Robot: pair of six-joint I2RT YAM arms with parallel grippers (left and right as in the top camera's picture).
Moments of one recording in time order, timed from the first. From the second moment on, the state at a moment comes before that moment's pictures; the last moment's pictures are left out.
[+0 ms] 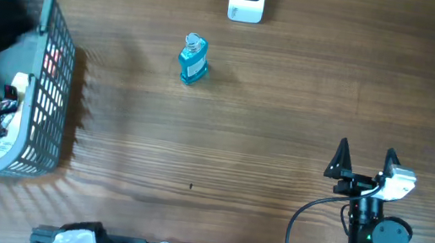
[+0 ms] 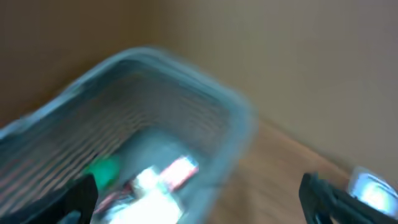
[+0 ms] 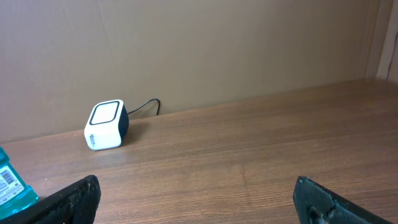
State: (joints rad) left arm 0.23 1.27 1.96 -1.24 -0.36 -0.40; right arm -0.02 0.02 0.01 0.00 0.02 0.18
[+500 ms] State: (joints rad) left arm 0.62 1.45 1.60 -1.12 -0.39 -0.81; right arm -0.02 0.02 0.01 0.00 0.02 0.18
